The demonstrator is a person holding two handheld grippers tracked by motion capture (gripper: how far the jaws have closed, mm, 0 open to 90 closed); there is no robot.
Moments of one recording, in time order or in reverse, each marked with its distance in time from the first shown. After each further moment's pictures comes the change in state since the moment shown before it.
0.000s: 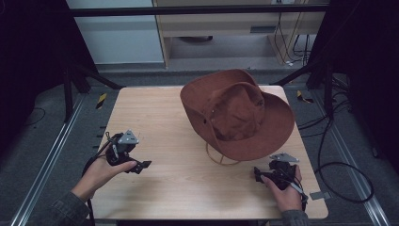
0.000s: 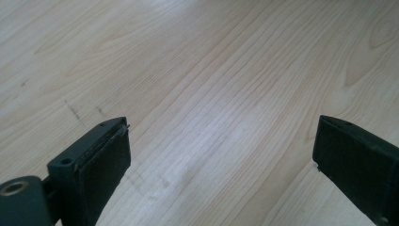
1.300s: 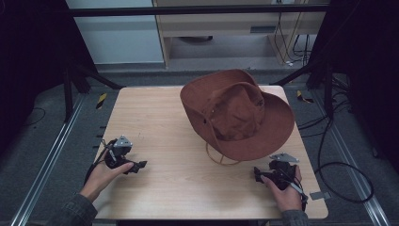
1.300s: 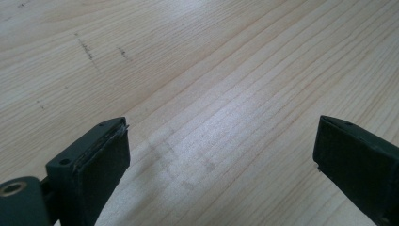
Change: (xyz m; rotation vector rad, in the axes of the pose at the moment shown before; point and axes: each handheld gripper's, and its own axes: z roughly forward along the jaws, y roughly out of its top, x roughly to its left) left arm 0.032 -0.051 0.047 -0.035 0.030 -0.143; right arm 0.000 0.000 0.000 0.003 -0.003 0.000
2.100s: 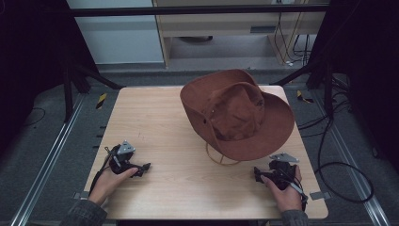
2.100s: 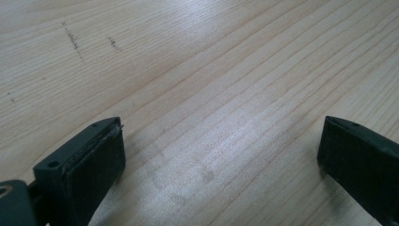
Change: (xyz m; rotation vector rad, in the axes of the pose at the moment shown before) left arm -0.006 -0.020 0.021 -0.077 0.040 -0.007; right arm 0.000 0.000 0.000 -0.002 0.001 -0.003
